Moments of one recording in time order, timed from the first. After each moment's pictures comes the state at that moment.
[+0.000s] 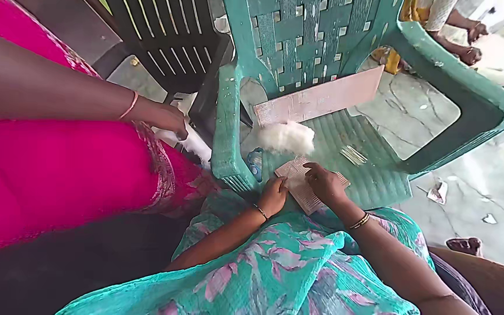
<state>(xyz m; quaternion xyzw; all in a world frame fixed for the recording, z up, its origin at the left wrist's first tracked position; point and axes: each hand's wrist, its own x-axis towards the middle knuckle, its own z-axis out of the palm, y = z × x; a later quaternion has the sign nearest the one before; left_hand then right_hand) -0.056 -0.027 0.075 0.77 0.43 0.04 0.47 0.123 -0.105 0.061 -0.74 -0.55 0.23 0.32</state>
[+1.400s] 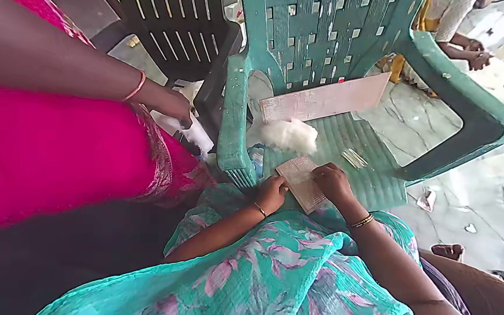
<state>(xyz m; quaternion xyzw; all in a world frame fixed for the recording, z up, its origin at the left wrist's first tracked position) -0.063 -0.026 0.076 0.83 0.40 0.01 0.39 0.140 -0.104 0.061 -0.79 -0.53 0.20 0.26</state>
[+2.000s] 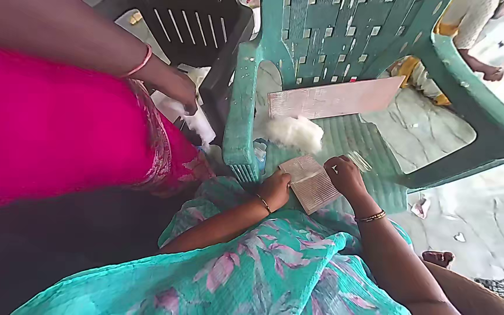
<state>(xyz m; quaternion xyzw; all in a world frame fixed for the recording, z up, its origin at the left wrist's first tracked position) -0.053 -0.025 0.091 0.85 0.40 -0.07 0.33 0.165 -0.092 0.074 -0.79 -0.54 0.18 0.22</state>
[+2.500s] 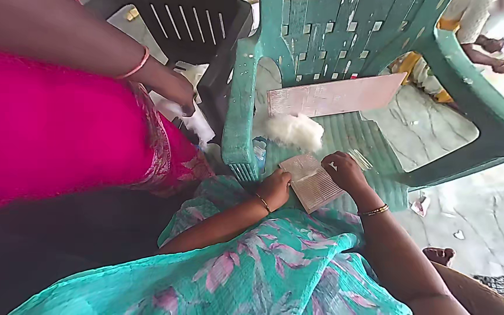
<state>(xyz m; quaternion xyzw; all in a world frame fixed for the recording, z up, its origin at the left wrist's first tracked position) -0.055 -0.024 0.089 0.86 0.38 -0.06 0.33 0.180 -0.084 0.067 -0.74 -0.61 0.17 0.20</state>
